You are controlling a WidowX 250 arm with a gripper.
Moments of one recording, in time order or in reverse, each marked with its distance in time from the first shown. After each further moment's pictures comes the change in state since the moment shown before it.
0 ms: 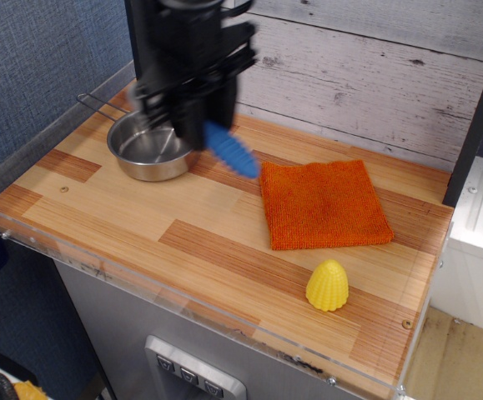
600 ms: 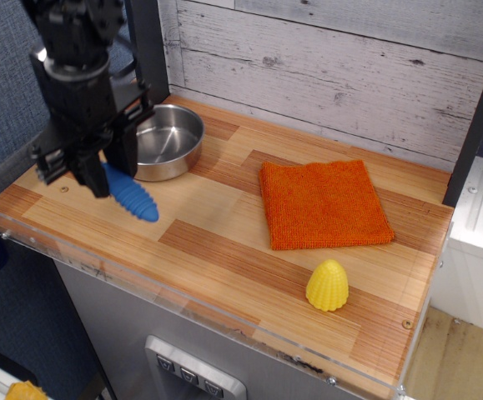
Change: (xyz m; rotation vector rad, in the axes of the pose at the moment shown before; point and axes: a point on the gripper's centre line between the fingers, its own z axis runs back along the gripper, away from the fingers) arm 0.047 0.054 -0.045 0.034 -0.021 0.062
